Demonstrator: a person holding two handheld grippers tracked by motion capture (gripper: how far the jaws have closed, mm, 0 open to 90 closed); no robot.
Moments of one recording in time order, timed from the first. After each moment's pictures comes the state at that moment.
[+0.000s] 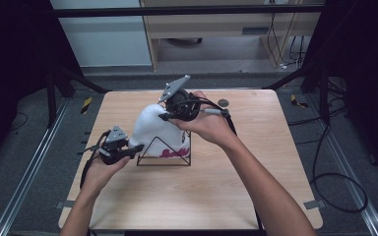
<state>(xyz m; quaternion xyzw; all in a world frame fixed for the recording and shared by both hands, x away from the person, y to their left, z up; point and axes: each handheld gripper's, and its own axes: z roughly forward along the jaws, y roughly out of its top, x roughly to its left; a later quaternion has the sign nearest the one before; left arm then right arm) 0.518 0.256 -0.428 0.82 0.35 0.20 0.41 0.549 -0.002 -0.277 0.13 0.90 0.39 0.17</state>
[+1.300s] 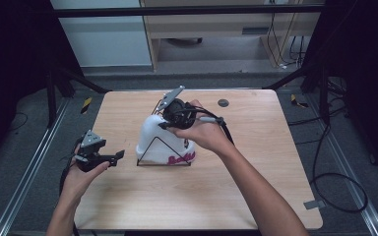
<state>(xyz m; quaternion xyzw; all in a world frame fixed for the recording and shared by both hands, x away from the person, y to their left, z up) 0.501 0.317 -0.432 0.78 0.43 0.23 0.39 0.551 0.008 -0.308 0.14 0.91 0.37 0.15</state>
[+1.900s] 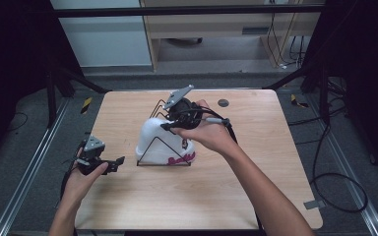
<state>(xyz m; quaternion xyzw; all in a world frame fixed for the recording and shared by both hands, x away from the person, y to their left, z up) 0.501 0.321 -0.453 0.79 0.44 0.22 0.36 0.545 -0.007 -0.303 0.16 0.89 0.39 0.15</state>
